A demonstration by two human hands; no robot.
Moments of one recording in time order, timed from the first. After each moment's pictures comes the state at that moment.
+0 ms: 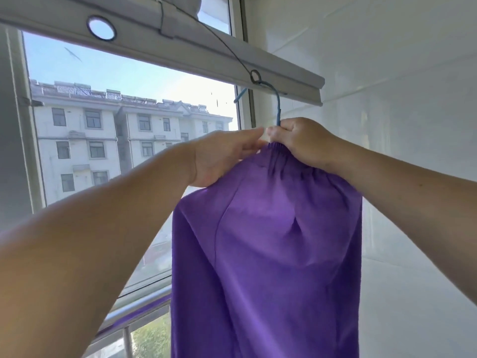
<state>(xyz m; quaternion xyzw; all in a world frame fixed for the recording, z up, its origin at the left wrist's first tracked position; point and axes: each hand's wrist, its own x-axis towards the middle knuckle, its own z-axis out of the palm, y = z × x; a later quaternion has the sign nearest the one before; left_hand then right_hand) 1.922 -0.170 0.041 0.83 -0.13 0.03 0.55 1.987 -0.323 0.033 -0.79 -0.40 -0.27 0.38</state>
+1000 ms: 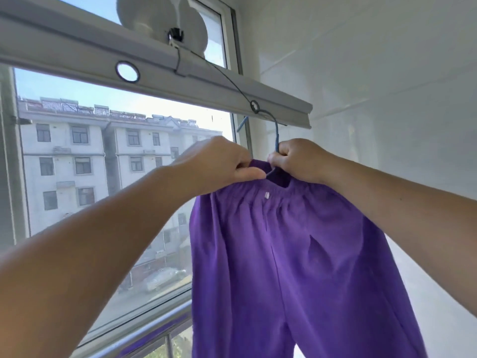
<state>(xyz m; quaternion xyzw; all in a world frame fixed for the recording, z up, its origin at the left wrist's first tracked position) 1.921 -0.148 0.059 0.90 -0.14 0.39 -0.16 2.026 -0.299 0.044 -0.84 -0.35 -0.32 0.28</state>
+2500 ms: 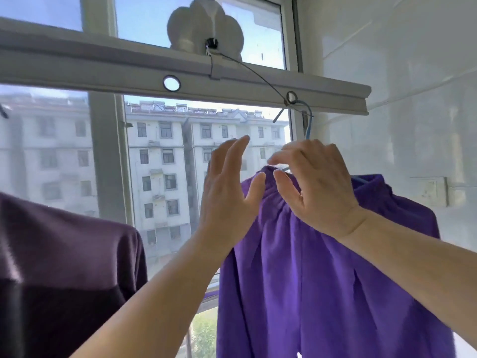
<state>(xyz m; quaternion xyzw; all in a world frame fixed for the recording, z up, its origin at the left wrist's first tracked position) 1.865 -0.179 -0.026 0.78 -0.03 0.62 0.11 1.967 -0.292 -0.021 -0.54 -0.49 -0.64 0.24</state>
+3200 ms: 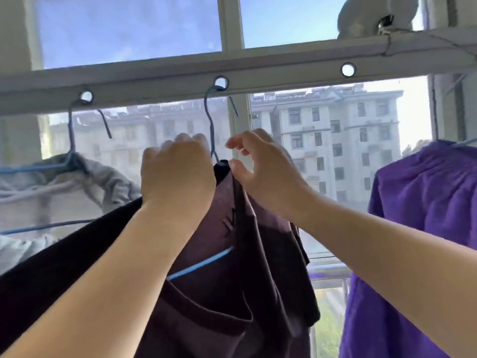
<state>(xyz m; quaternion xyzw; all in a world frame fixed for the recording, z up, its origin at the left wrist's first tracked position) 1.606 -0.126 0.007 0.72 0.45 0.45 -0.29 1.734 -0.143 -0.002 -0.49 -0.68 -0.26 0.49</state>
